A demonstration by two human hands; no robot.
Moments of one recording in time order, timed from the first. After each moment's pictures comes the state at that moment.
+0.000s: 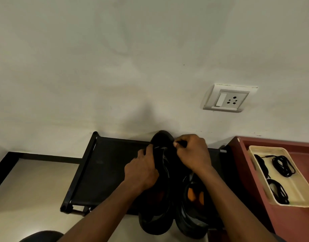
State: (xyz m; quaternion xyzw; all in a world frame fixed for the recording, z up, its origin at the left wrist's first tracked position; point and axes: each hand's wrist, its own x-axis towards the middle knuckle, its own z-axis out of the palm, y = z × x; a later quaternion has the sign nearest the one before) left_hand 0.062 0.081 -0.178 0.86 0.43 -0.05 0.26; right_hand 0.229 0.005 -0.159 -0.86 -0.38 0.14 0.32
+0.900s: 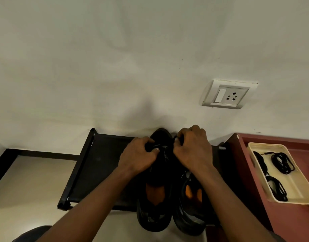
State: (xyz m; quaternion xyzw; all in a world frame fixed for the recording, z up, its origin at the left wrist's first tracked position) left_hand 0.067 0.106 -0.168 0.82 0.43 0.07 0.37; right_hand 0.218 0.000 -0.143 -0.89 -0.43 0.04 0.18
